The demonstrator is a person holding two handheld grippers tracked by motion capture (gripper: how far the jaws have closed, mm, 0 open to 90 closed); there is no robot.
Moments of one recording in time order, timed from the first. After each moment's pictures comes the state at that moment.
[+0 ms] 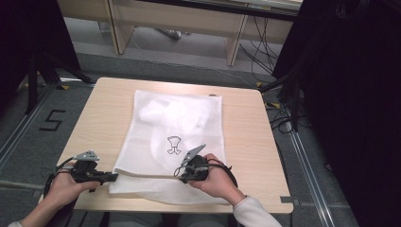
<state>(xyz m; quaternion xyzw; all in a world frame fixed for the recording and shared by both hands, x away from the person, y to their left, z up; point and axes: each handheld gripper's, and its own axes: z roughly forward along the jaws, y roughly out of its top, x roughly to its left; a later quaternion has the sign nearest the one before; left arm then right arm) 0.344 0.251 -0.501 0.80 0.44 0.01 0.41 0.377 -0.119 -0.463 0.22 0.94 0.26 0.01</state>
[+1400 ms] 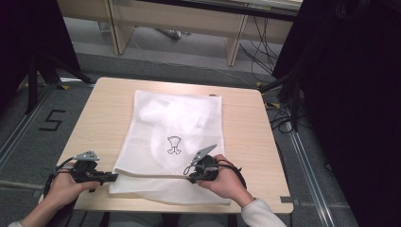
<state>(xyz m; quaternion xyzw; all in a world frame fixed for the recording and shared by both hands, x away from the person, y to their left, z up) 0.344 0.250 -0.503 0.80 0.44 0.02 0.41 0.375 -0.145 -0.460 0.24 0.93 0.26 0.01</state>
